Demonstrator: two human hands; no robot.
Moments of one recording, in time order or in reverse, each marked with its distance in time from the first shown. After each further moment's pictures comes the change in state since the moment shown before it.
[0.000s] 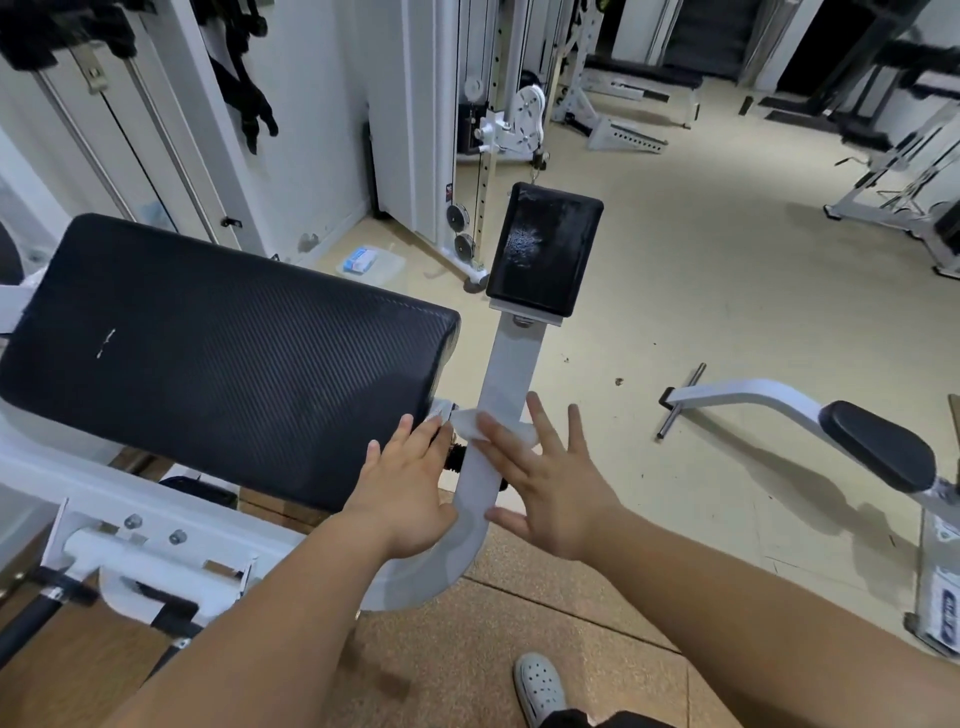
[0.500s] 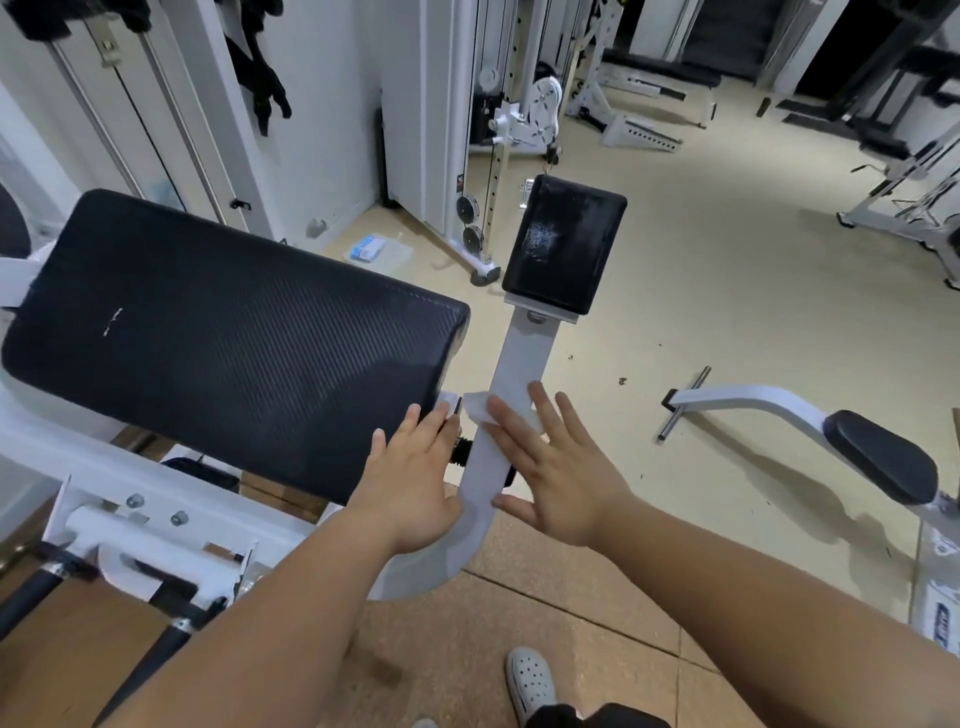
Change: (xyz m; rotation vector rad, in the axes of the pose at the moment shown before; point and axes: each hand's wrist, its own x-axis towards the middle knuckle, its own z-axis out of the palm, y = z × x) left_hand -0.005 0.004 -0.001 -0.004 0.053 -0.005; right_hand 0.006 0.011 -0.004 -0.093 0.082 -0.082
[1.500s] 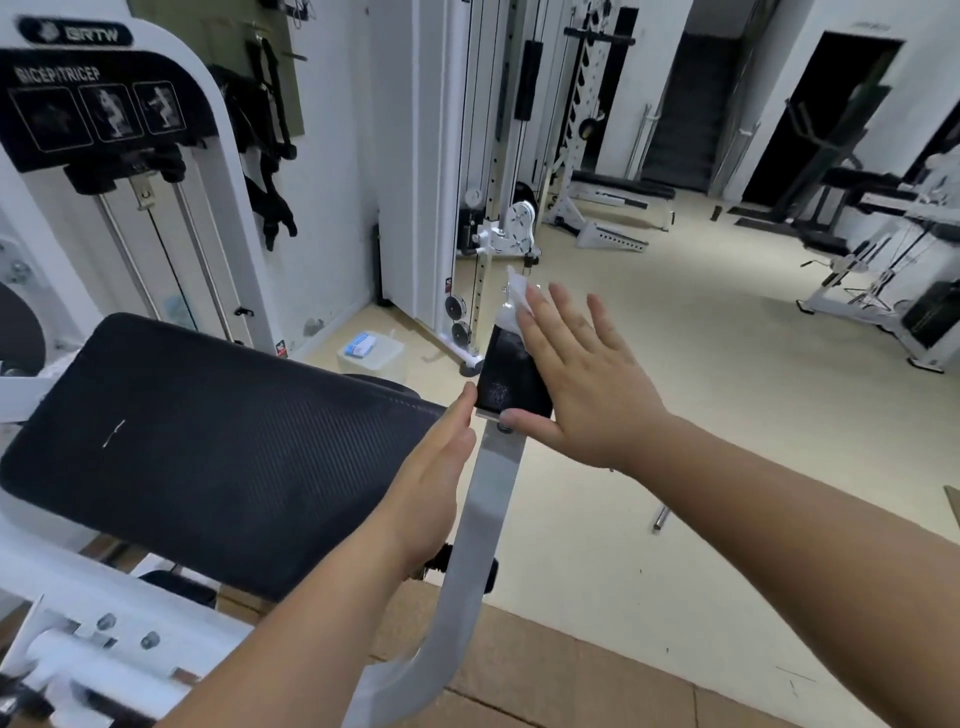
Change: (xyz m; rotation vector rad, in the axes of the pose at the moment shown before) left_hand 0.006 0.062 -0.110 -1.075 0.216 0.150; right_hand 0.064 0.110 -0.172 -0.189 0.288 0.192
